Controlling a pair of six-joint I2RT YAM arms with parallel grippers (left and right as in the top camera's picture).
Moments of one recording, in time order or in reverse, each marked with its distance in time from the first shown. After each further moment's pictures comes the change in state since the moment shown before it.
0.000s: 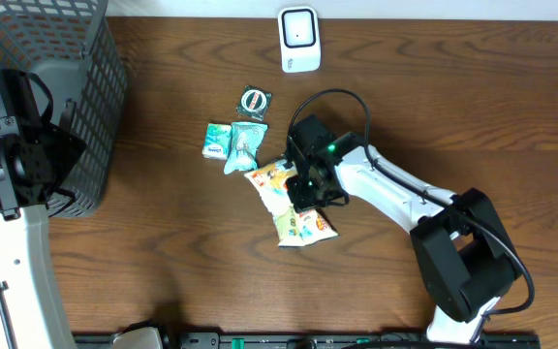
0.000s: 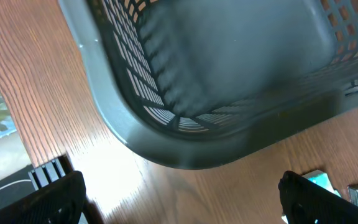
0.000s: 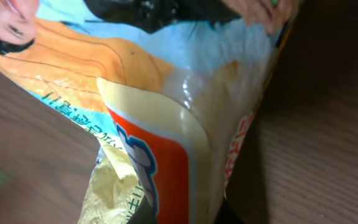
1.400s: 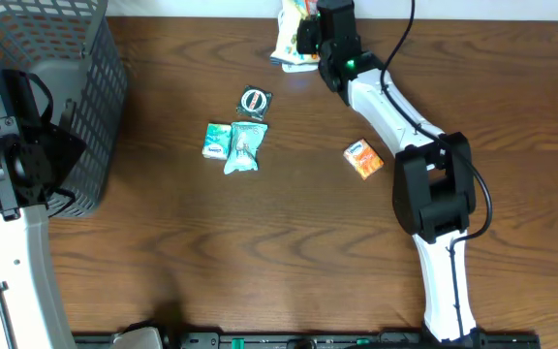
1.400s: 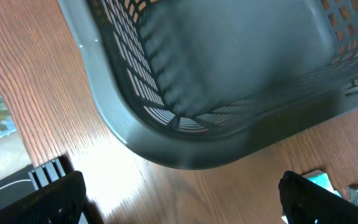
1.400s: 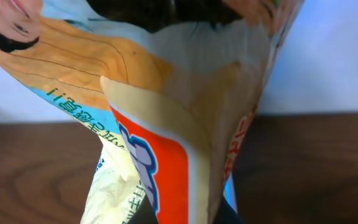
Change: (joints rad) left arm 0.000 0.000 0.000 0.000 0.000 0.000; right arm -0.242 0.460 0.718 0.688 0.353 0.034
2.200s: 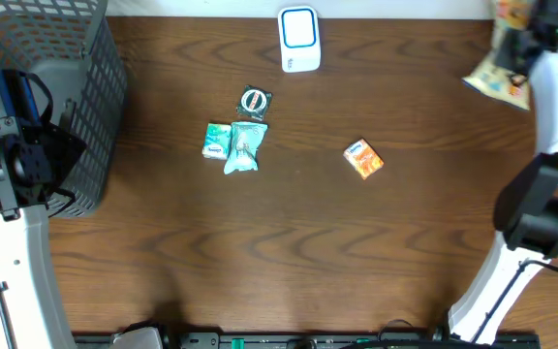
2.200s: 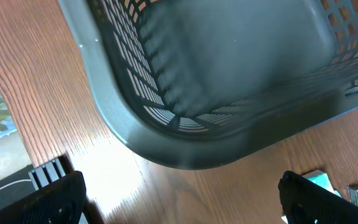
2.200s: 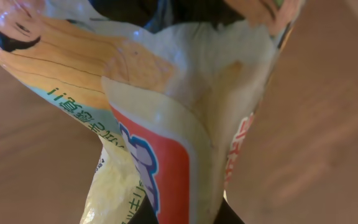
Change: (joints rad) left arm 0.000 0.000 0.000 0.000 0.000 0.000; right arm -0.660 -0.166 0.075 -0.736 0.112 -0.177
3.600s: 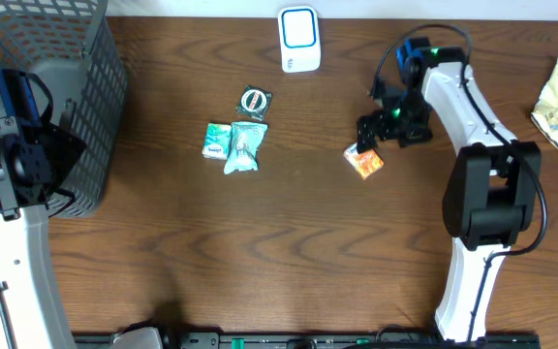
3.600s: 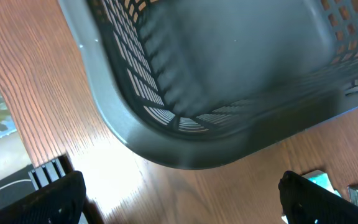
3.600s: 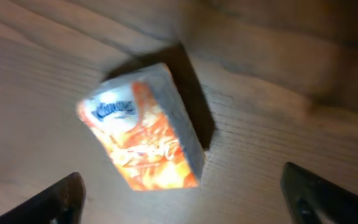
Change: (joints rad) left arm 0.000 0.000 0.000 0.000 0.000 0.000; right arm 0.401 0.009 -0.266 -0.431 -0.437 -0.296
